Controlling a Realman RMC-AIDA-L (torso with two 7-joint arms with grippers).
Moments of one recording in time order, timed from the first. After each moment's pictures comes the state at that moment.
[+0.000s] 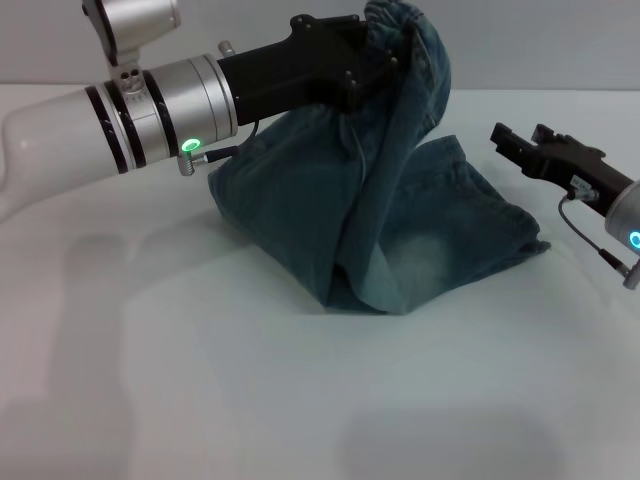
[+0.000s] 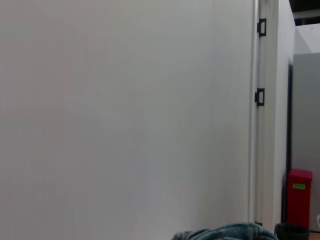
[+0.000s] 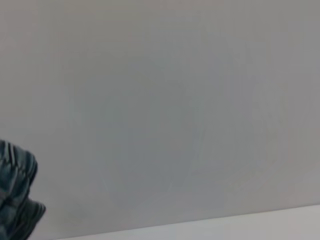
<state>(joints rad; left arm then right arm) -0.82 -2.08 1.09 0.39 1.29 1.21 -1.07 0.66 2.08 -0.57 -0.13 -1.34 -0.85 1.01</state>
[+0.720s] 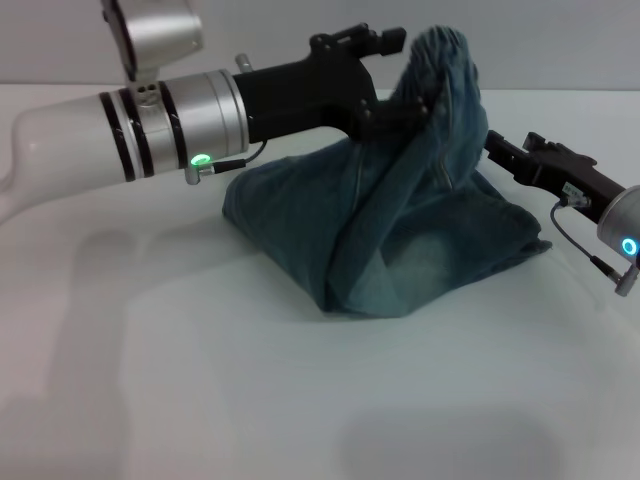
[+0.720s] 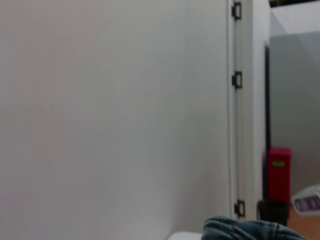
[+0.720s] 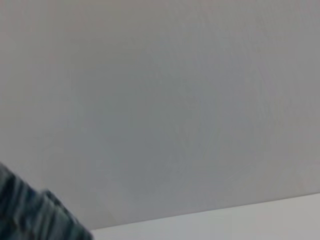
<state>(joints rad) -0.80 -2.07 1.23 0.45 1.27 1.19 -1.06 0.66 2.08 -0.57 -0.10 -1.34 -0.86 1.01</state>
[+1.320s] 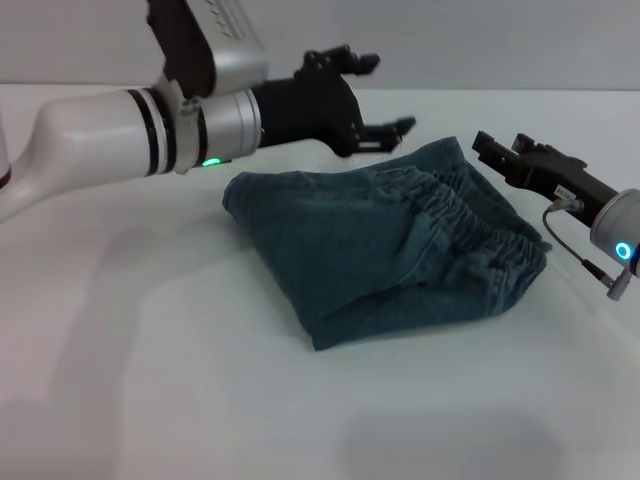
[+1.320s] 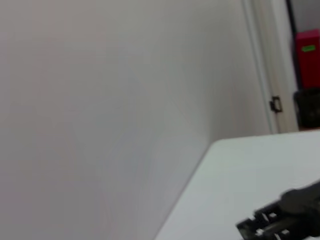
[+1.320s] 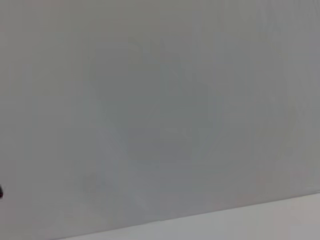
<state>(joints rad) -0.75 -2.07 1.44 0.62 1.35 0.86 -1.05 0.66 2.08 -0.57 -0.08 -1.34 -0.90 1.01</state>
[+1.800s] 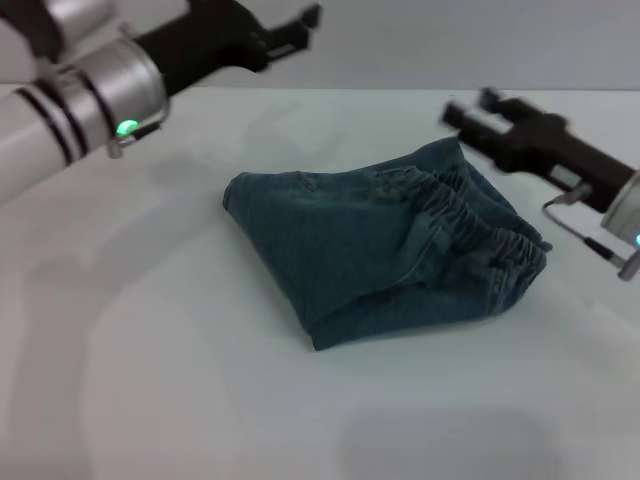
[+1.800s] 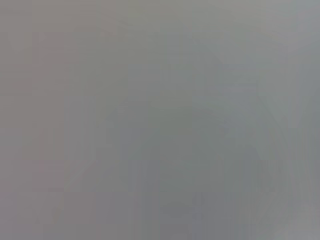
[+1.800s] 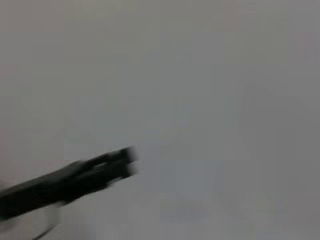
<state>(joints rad) -0.62 -2.06 1.30 0.62 0.99 0.88 -0.97 0.62 2.07 -0.68 -0.24 -1.46 -1.27 1.10</state>
